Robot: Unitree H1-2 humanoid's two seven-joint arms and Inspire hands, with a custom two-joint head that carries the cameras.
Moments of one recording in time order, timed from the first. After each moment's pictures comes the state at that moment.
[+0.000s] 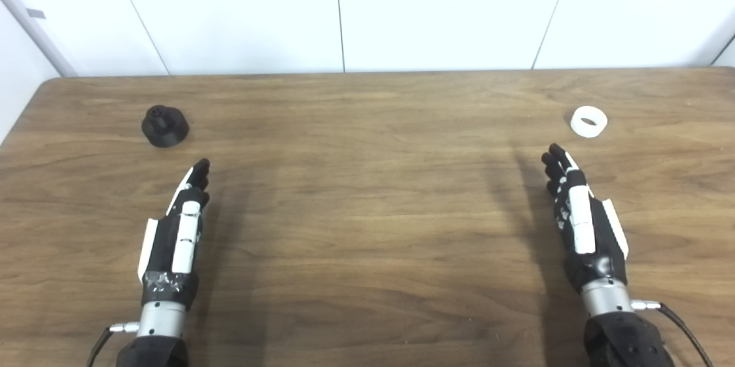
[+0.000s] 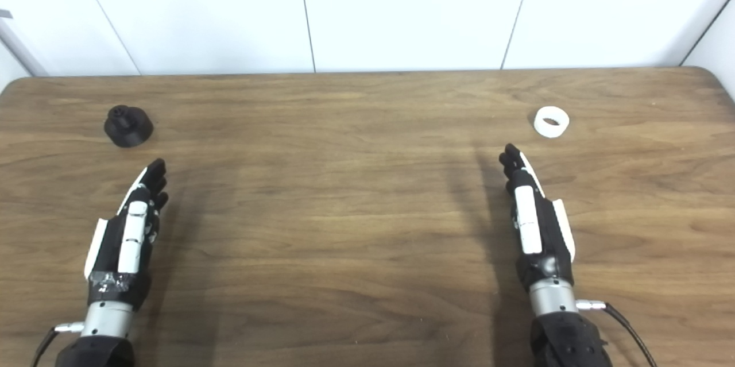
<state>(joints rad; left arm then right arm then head) 0.18 0.12 0.15 -0.24 -0.10 -0.02 -0.05 0.14 -0.06 -0.06 -0.31 0.02 0.15 -0.01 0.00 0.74</state>
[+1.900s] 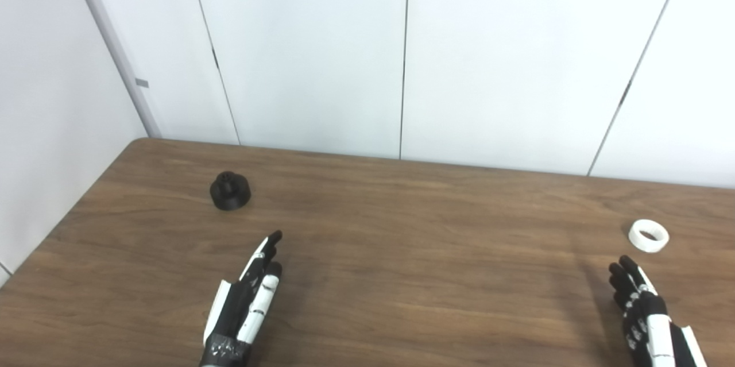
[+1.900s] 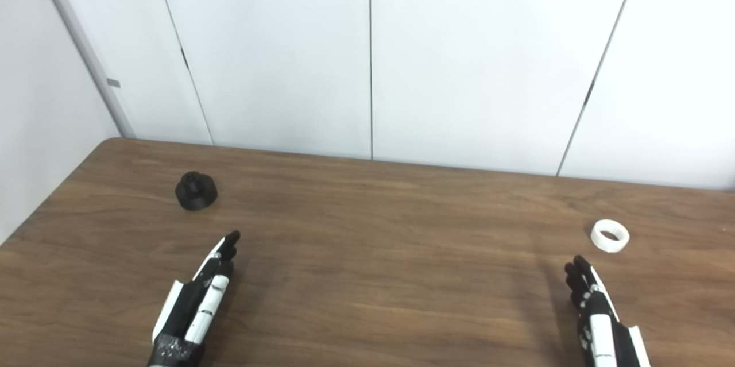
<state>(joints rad) 0.18 0.10 0.08 -0.17 0.01 -0.11 -0.03 0.12 -0.13 -0.10 -0.14 0.10 -0.08 0.07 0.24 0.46</state>
